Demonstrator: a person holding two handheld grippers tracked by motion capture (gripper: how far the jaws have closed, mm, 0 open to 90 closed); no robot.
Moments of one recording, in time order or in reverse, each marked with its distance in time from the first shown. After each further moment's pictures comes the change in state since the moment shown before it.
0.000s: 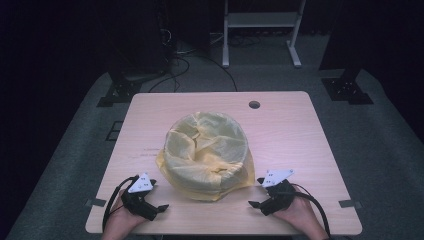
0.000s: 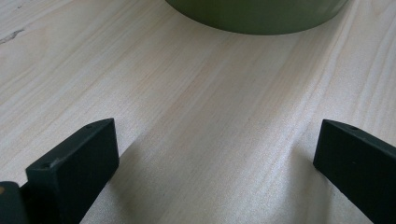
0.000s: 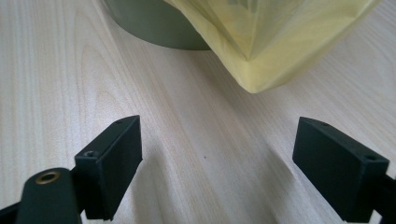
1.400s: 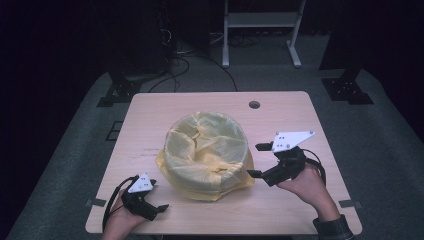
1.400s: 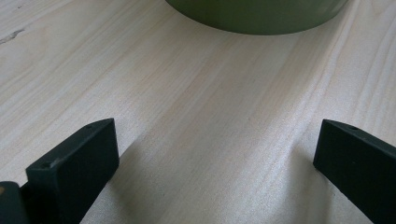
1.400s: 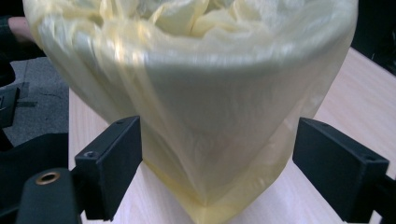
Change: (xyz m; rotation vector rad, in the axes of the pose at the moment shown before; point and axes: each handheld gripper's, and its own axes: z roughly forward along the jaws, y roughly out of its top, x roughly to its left) left arm 0.000 0.000 0.000 0.001 0.000 0.000; right arm -0.017 0.104 -0.088 -0.204 0.039 -0.053
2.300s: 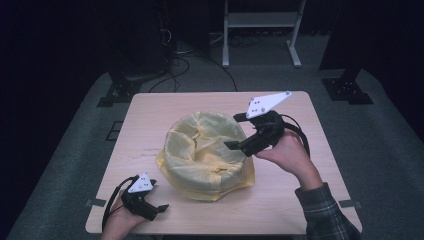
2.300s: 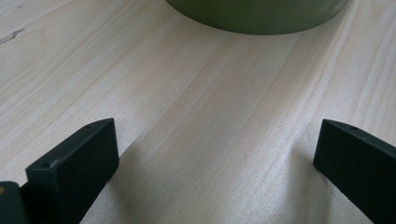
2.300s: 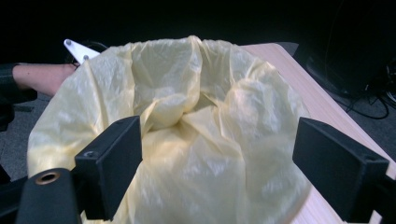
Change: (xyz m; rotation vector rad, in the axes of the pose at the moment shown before) left arm 0.000 0.000 0.000 -0.001 0.000 0.000; right arm -0.011 0.101 0.009 -0.008 0.011 -0.086
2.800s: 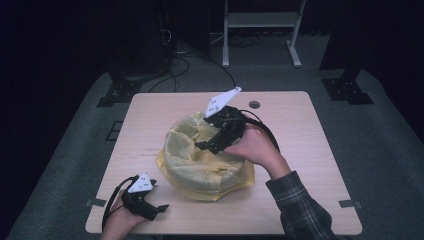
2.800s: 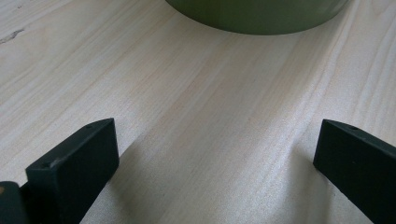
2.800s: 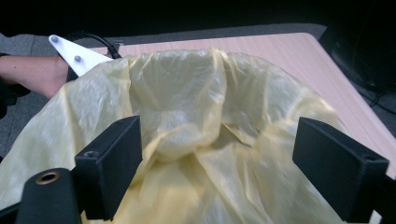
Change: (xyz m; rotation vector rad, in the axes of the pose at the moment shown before) left arm 0.000 0.000 0.000 0.000 0.000 -0.001; right arm 0.007 0.042 0.072 0.119 0.062 -0.057
